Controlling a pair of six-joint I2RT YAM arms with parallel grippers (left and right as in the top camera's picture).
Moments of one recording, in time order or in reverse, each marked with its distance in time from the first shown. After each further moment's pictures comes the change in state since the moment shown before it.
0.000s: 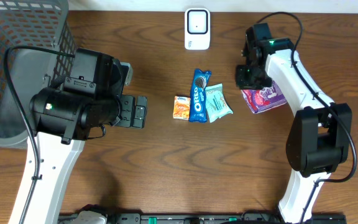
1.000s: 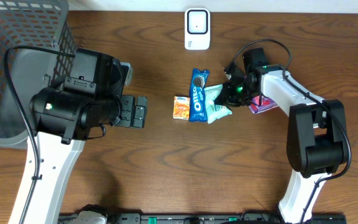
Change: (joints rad) left arm 0.000 0.000 0.000 0.000 0.000 0.000; right arm -0.008 -0.006 -0.315 0.319 -0.497 -0.052
